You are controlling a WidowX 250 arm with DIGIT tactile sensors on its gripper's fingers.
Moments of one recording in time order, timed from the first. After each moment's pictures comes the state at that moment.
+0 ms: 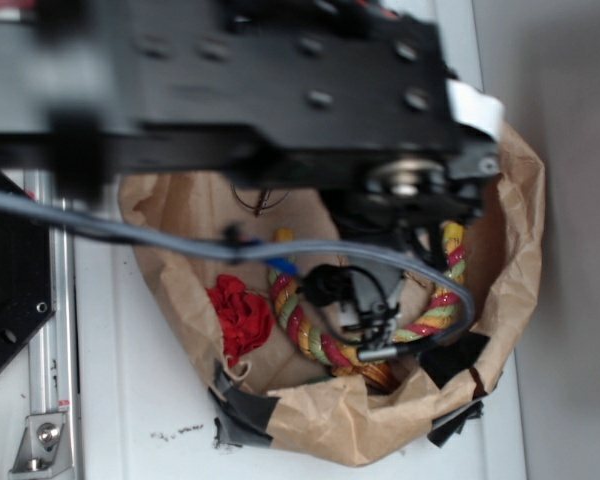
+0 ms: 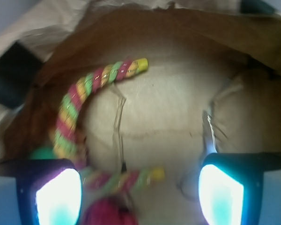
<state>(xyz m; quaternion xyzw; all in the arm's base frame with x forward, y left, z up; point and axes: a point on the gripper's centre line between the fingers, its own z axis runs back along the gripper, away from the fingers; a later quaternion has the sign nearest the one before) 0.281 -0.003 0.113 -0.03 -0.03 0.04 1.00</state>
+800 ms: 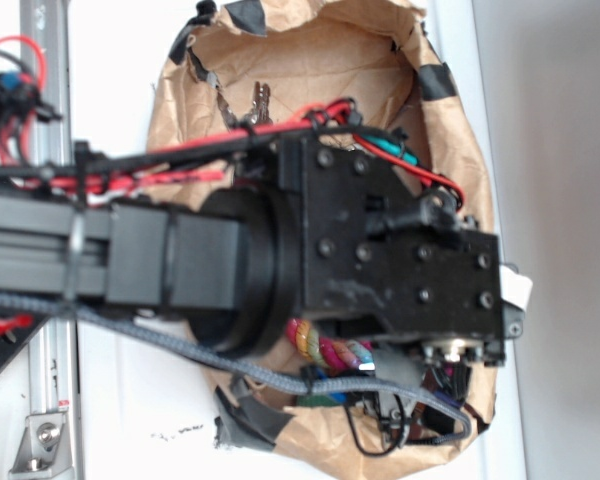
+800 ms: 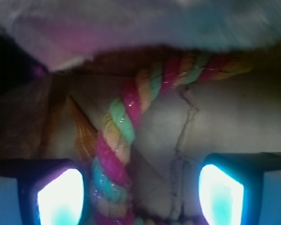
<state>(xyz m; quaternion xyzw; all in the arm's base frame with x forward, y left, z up) 0.292 -0.067 0.073 -0.06 -0.01 -0.04 1.00</state>
